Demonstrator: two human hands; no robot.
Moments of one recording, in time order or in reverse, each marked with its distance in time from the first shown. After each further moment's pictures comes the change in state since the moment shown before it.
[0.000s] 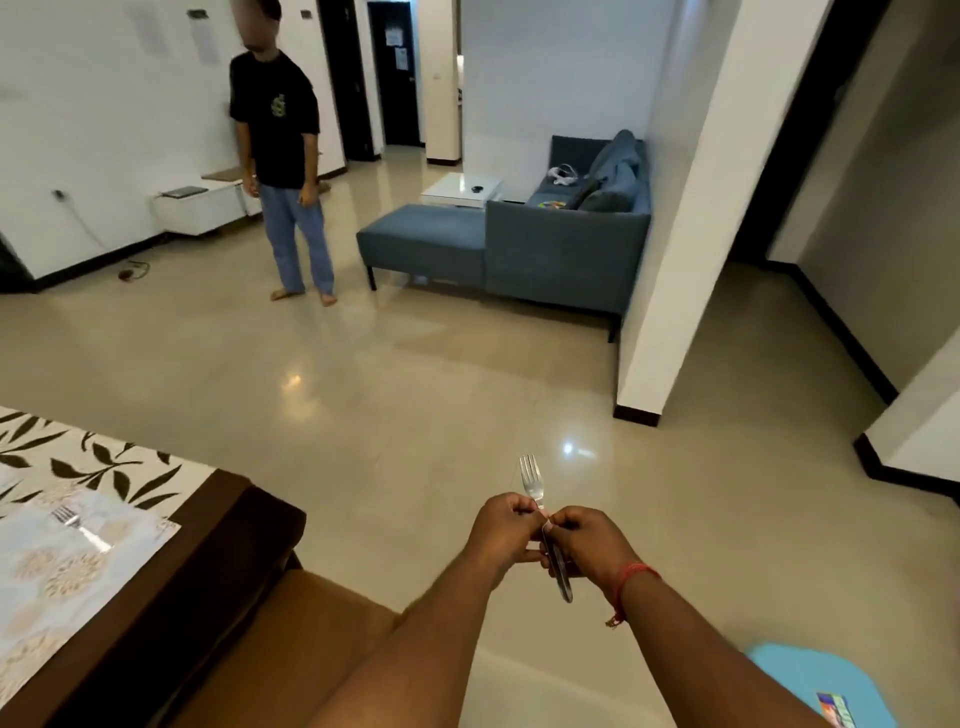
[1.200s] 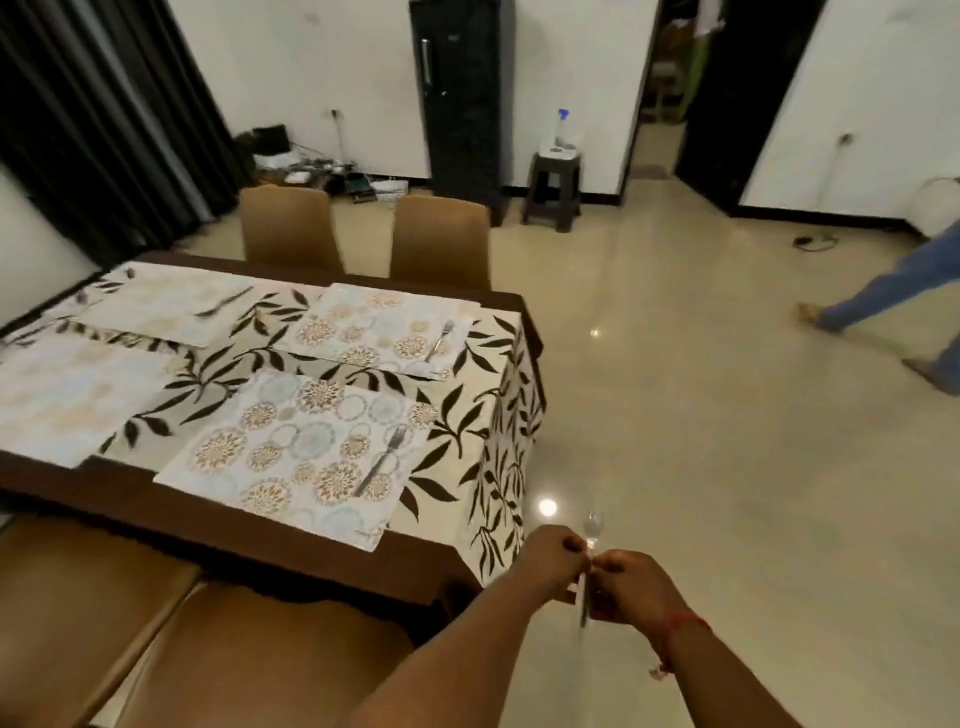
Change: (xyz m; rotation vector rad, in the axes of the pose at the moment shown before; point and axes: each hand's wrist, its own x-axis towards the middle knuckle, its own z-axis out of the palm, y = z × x) left_hand 0.352 0.098 -0.468 -0.454 1.111 -0.302; right_hand 0.542 -0.299 0.457 -0.658 -1.243 -0.114
